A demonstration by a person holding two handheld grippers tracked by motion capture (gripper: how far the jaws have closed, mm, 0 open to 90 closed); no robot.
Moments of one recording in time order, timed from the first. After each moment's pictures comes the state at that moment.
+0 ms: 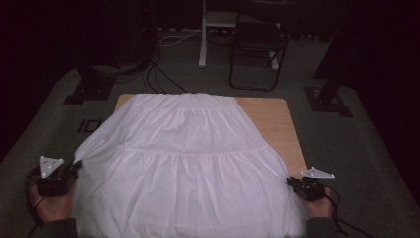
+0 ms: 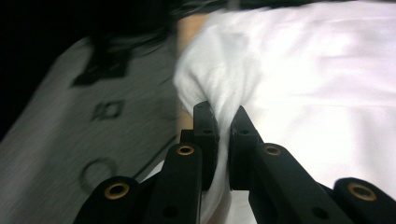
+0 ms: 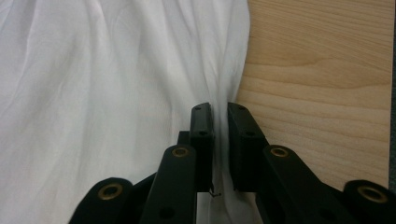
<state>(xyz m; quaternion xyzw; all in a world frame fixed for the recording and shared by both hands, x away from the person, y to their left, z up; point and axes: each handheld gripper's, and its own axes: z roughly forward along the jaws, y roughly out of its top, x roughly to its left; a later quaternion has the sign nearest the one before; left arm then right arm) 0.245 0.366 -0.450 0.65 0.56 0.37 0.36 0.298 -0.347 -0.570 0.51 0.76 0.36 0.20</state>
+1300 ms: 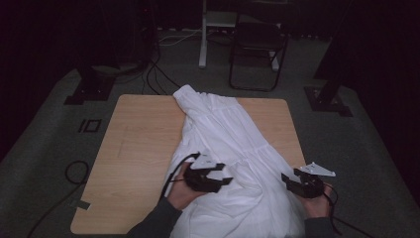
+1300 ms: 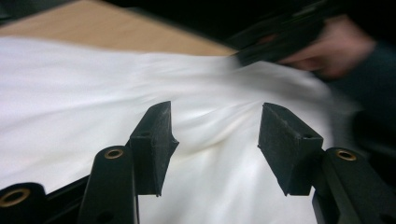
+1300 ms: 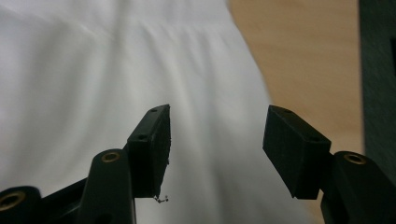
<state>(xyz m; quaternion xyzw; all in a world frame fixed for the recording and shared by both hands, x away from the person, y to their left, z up) 0.296 0.062 -0.454 0.84 0.22 0.09 0.49 0.289 -0.321 -0.530 0.51 0.74 0.38 0.25</state>
